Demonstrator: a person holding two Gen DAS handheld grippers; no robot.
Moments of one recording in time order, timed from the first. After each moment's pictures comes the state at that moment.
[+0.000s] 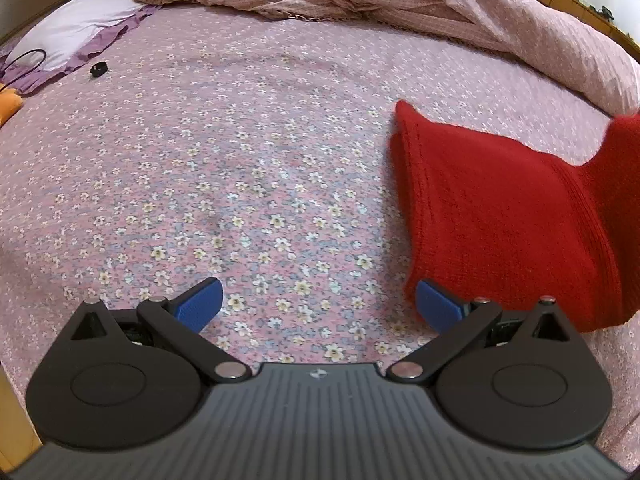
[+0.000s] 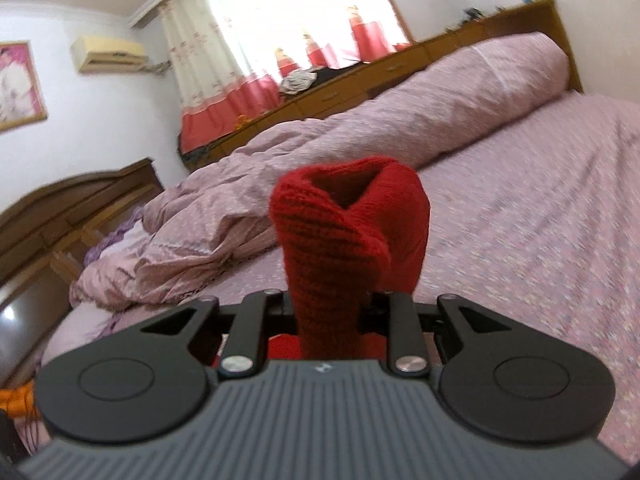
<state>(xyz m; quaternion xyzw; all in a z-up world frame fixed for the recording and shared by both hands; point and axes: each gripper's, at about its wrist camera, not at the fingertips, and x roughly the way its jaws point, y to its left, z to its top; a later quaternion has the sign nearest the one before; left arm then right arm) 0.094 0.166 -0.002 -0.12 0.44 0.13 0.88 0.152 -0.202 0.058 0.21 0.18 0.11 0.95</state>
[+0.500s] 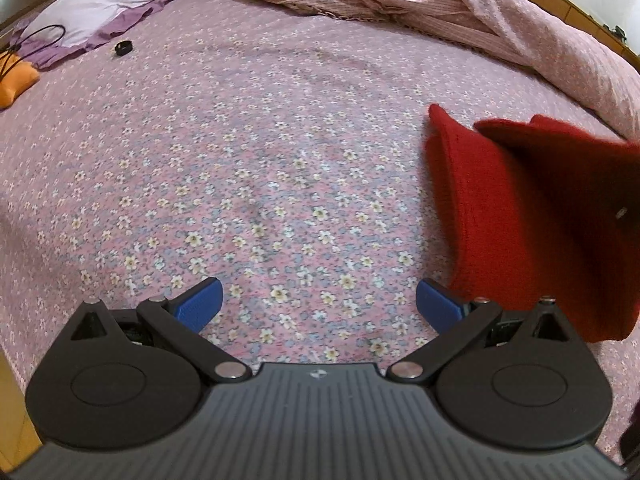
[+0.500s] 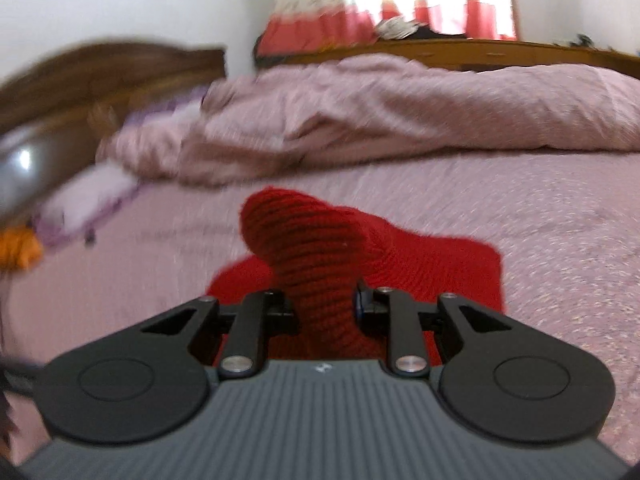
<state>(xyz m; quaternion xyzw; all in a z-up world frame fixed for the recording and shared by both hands) 0.079 0.197 -0.011 -0.15 0.44 0.14 0.87 0.156 -0.073 0.021 0.02 0.24 0.20 0.95</state>
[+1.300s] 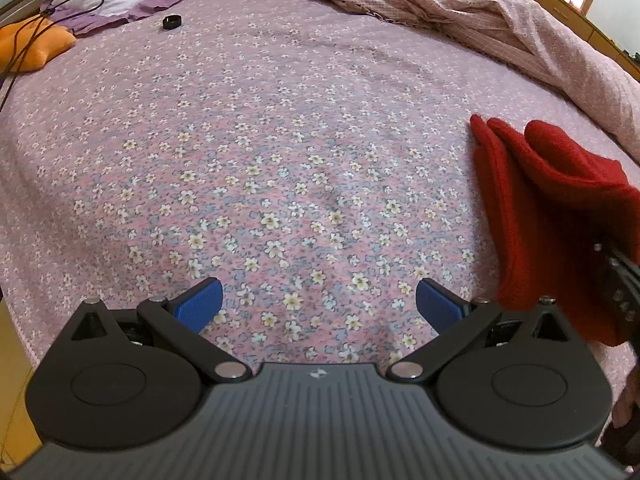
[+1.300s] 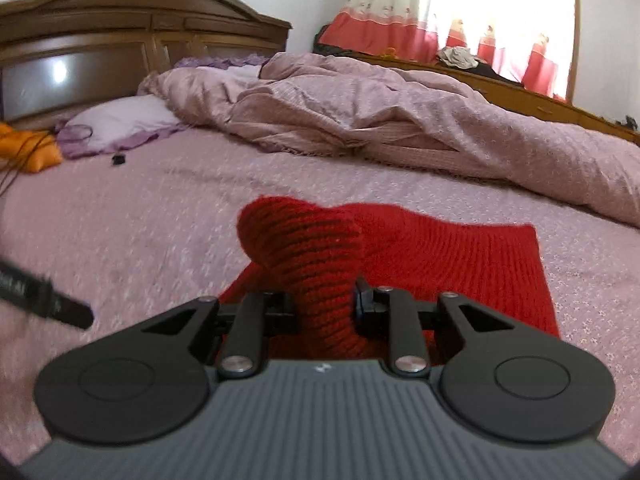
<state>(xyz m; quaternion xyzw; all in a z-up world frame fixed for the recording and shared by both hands) 0.052 0.239 -0.019 -0.18 0.44 0.16 0.87 0.117 -0.001 0.001 -0.10 0.20 0.24 0.95</state>
